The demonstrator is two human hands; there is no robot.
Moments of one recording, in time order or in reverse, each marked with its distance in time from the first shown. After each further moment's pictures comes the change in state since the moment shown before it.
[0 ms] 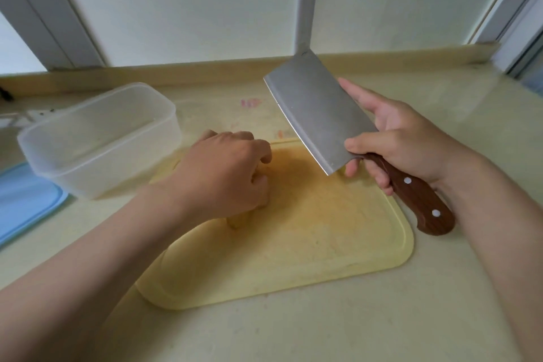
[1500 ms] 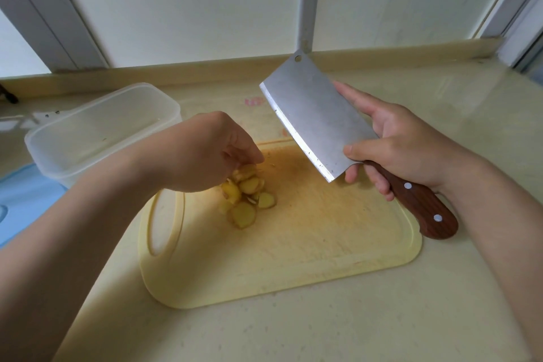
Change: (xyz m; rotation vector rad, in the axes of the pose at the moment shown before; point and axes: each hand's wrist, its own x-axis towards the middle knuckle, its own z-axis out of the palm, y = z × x) left_hand -0.002 -0.035 -0.032 -0.428 -0.163 -0.046; right_hand -0.010 -0.004 0.007 -0.129 -0.065 -0.037
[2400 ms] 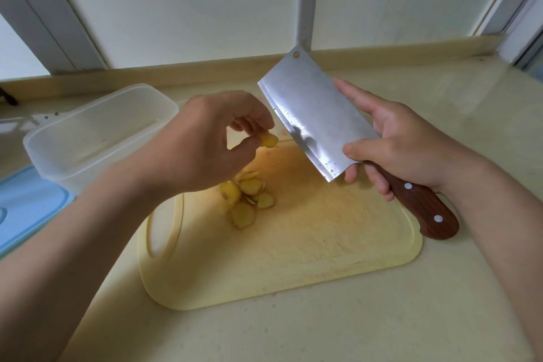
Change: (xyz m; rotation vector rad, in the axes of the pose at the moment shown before) left_hand -0.001 0.004 0.009 -0.037 0.421 0.407; right_hand -0.002 0.000 0.001 0.009 0.011 -0.011
